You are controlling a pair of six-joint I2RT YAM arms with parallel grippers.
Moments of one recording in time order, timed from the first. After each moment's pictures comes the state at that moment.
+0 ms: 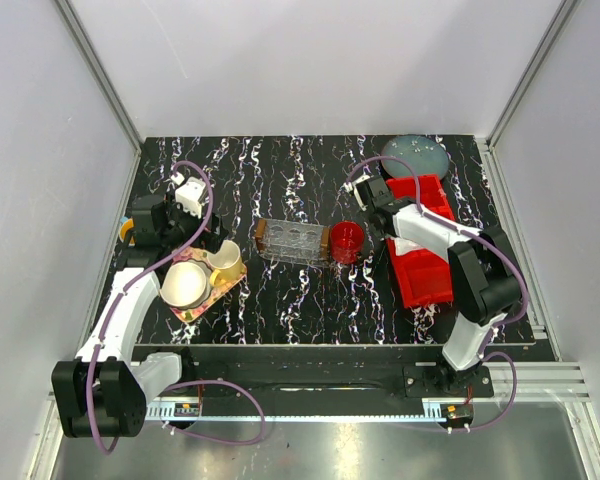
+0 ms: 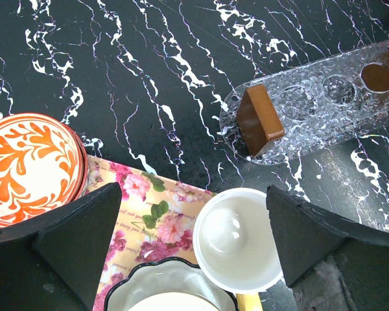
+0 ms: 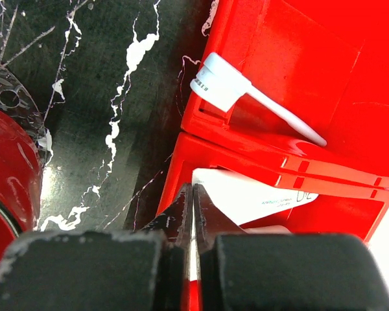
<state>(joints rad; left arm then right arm) 0.01 1.05 0.76 -0.22 0.45 0.24 0.46 1.77 1.18 -0.42 0.38 -0.23</state>
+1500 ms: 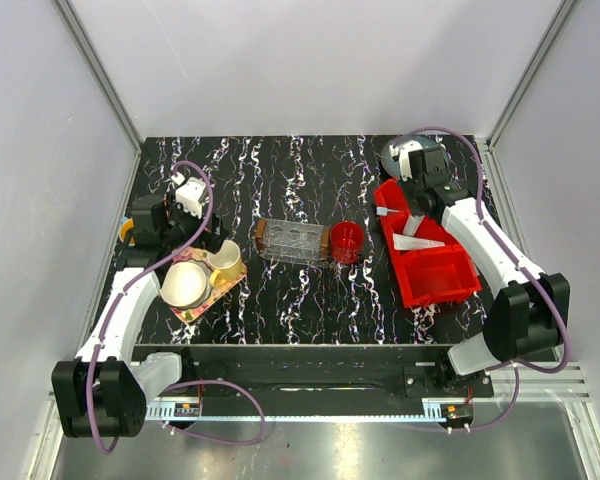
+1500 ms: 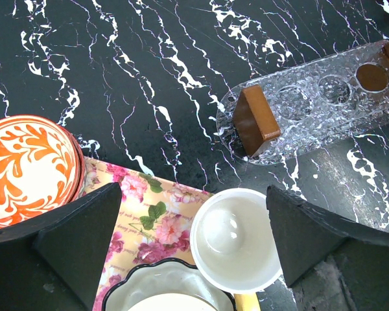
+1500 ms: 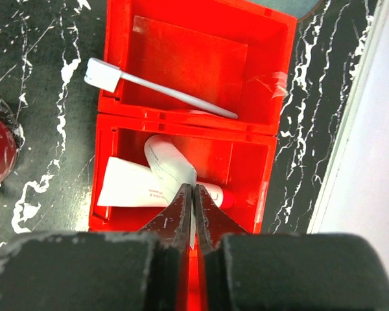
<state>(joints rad) 0.01 1.05 0.76 -0.22 0.46 0.24 0.26 1.50 1.30 -0.61 0.26 -0.23</state>
